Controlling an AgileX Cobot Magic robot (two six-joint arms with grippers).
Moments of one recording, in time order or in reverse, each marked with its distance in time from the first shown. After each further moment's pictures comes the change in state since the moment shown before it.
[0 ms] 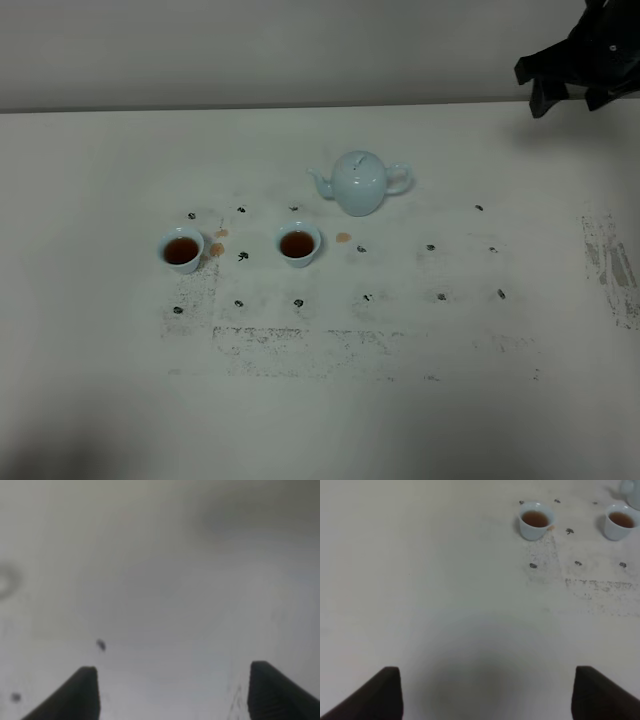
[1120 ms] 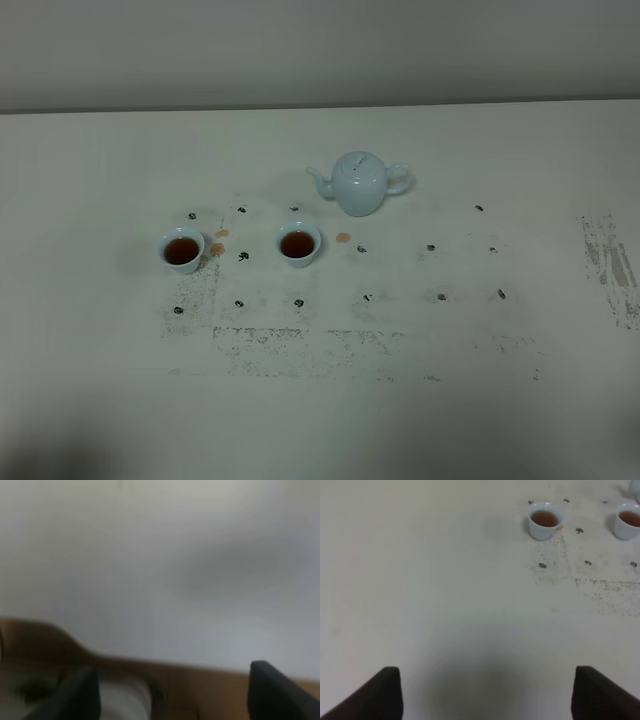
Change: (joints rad) left arm 0.000 0.000 0.000 0.025 0.000 0.000; right arm 0.000 -1.604 1.483 -0.002 -0.064 0.042
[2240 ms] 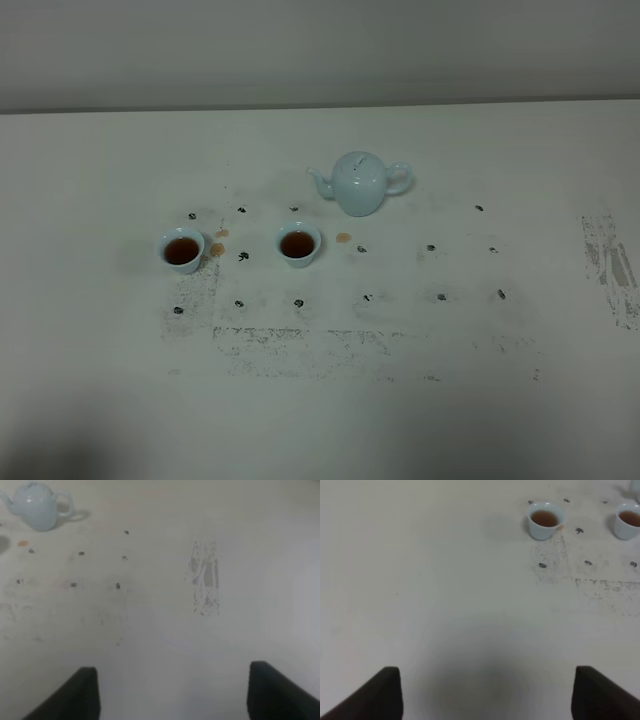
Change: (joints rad) left arm 0.000 0.000 0.000 0.000 0.000 0.000; right arm 0.000 -0.548 0.005 -0.050 -0.010 0.044
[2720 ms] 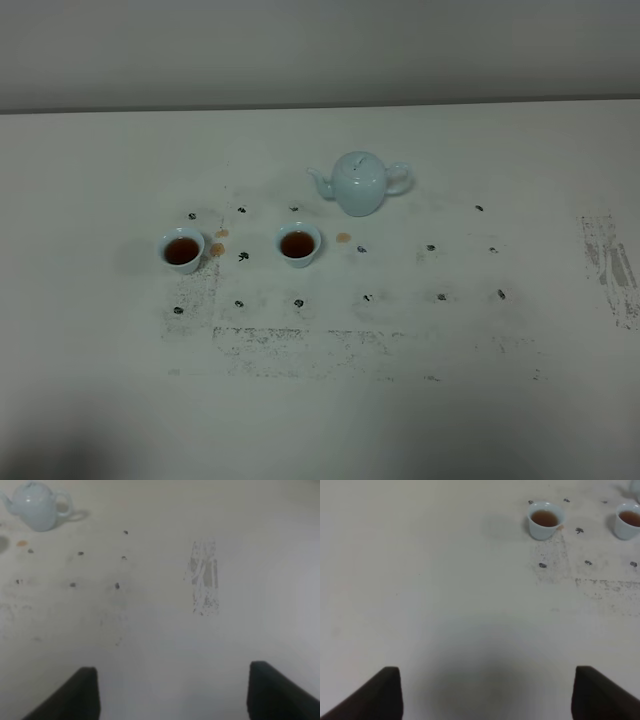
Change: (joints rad) left arm 0.000 0.000 0.000 0.000 0.000 0.000; right arm 0.000 0.000 0.000 -0.001 0.000 0.000
